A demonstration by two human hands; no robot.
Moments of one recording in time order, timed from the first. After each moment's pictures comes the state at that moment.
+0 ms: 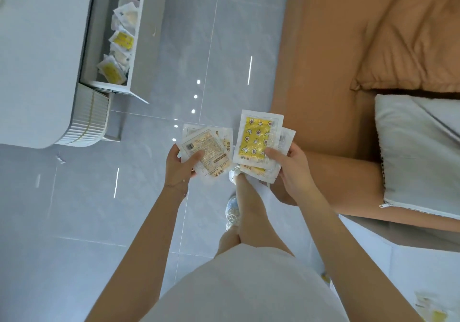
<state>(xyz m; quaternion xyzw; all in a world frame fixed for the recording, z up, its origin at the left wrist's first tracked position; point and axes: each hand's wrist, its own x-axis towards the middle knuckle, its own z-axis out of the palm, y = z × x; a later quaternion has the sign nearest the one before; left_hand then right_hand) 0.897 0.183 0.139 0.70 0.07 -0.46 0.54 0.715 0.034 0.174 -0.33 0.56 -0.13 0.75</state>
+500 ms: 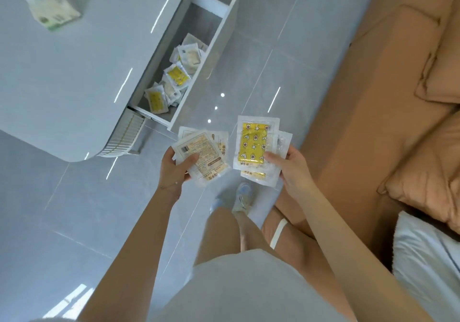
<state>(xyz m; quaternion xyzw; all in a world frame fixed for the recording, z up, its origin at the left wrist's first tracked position) 1.106 0.111 0.141 0.68 0.16 -0.38 0.60 0.967 -0.102 0.177 -0.45 0.50 0.01 0.74</state>
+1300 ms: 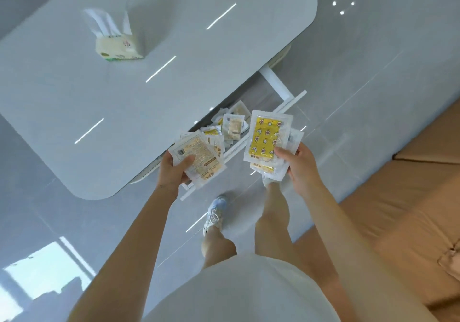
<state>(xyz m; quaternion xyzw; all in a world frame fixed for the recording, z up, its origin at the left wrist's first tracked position) 1.416 0.024 0.096 0.63 0.35 -0.27 0.64 1.376 -0.251 0.138 -0.56 0.44 0.13 0.69</state>
